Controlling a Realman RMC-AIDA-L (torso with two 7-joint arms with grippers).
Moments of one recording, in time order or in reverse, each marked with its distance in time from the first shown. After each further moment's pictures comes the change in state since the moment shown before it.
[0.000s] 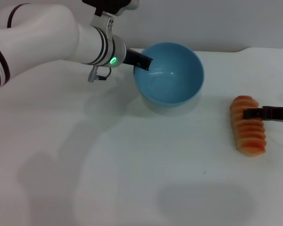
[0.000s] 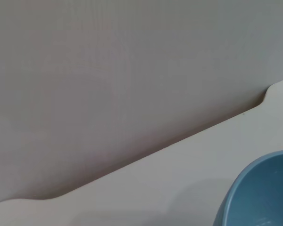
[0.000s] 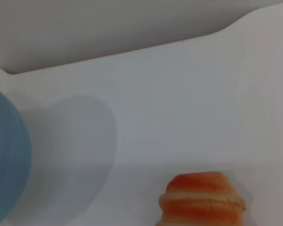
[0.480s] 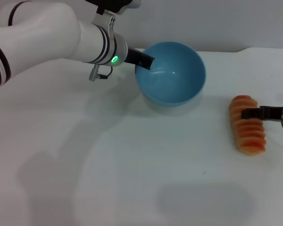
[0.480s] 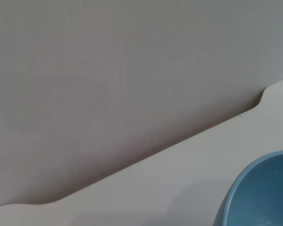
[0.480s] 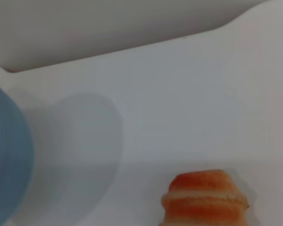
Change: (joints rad) left arm -0.004 0.001 0.003 0.008 0.001 0.007 0.000; right arm 0.013 -0.001 -0.003 0.024 0.003 0.016 0.005
